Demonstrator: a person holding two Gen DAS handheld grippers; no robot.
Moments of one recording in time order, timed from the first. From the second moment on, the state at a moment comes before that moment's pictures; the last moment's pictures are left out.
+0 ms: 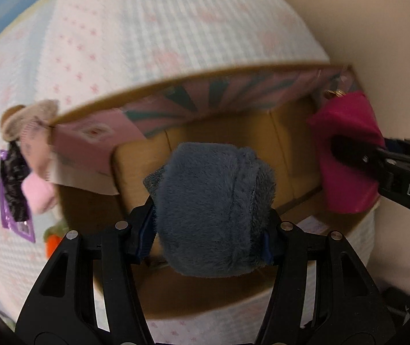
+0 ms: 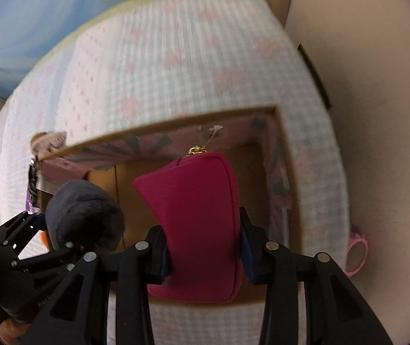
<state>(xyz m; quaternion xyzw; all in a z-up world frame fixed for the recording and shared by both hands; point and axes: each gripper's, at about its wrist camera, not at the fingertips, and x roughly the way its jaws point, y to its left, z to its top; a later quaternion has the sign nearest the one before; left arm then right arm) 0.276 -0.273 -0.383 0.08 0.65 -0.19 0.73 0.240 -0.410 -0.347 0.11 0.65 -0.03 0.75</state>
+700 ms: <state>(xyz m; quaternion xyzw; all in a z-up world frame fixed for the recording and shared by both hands) 0.266 -0.251 -0.365 0.15 0.63 -0.19 0.74 0.245 -0.396 -0.378 0.11 0.66 0.00 0.74</state>
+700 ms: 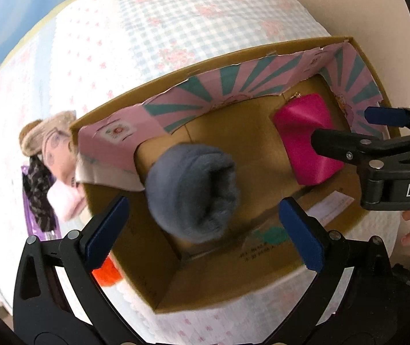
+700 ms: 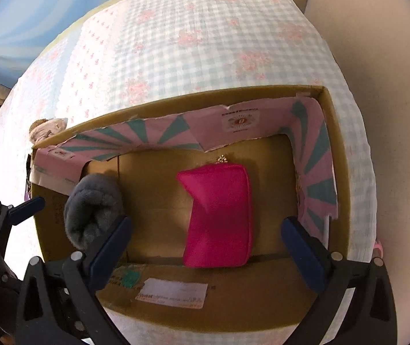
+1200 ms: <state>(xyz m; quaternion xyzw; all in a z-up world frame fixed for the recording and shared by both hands) 0.238 -0.229 -0.284 0.10 0.59 -0.19 0.78 0.217 -0.381 -0.311 0.12 0.63 0.00 0.77</state>
